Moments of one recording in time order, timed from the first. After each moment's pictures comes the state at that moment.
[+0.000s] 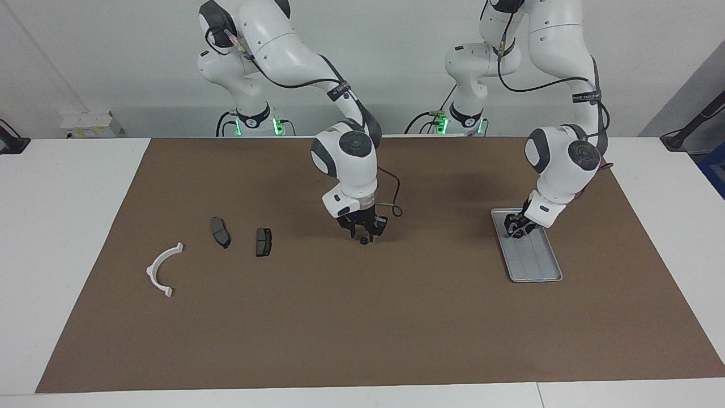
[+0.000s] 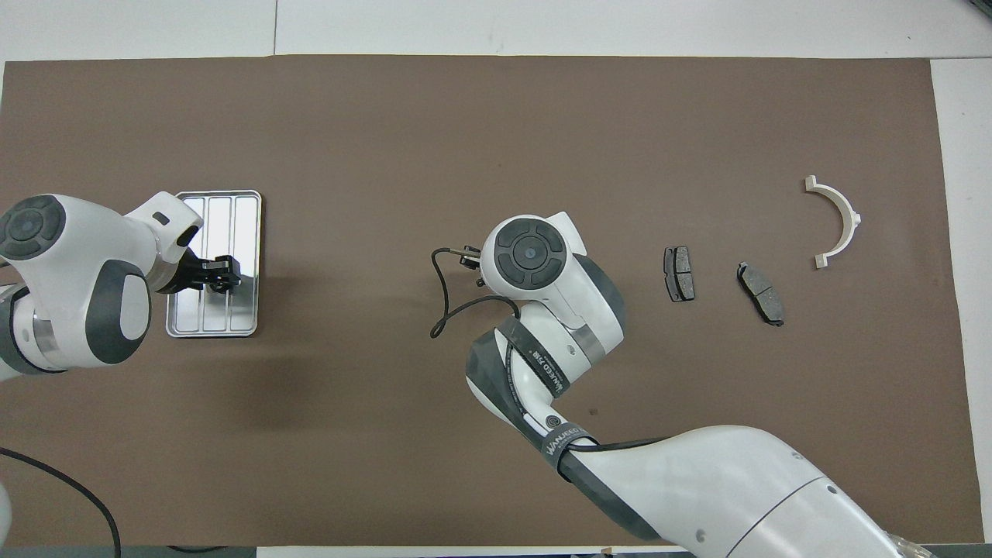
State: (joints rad) left arm 0.01 0.19 -0.02 -2.14 -0.02 2.31 -0.06; right arm 0.49 0.48 0.11 -1.75 -0.08 2.34 0.97
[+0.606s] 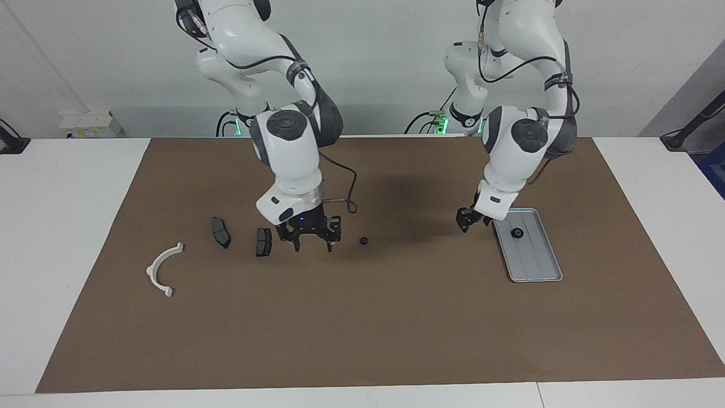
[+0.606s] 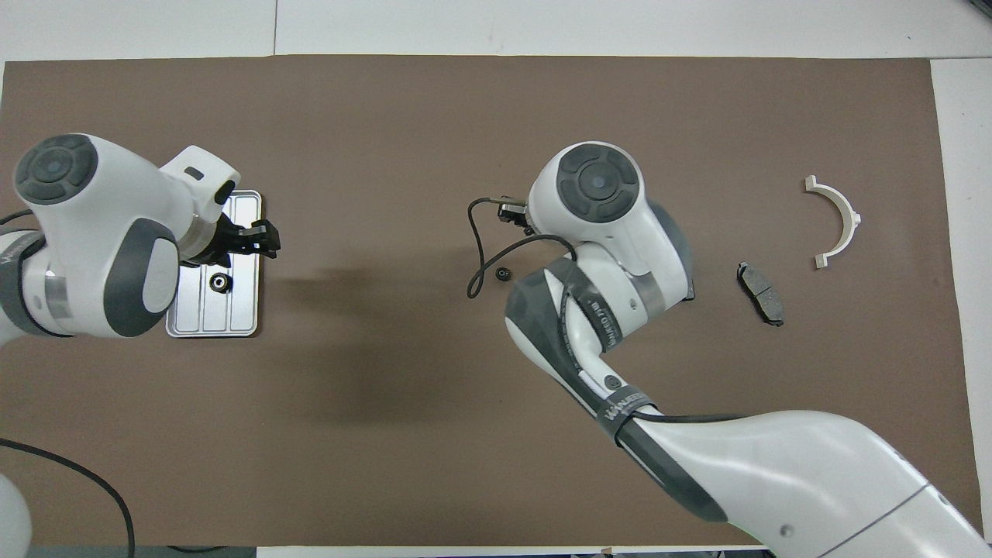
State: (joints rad) left arm -0.30 0.19 -0.04 -1.92 -0.02 2.11 -0.58; right arm 0.24 0.38 0.10 -1.55 -0.08 2.12 0.35
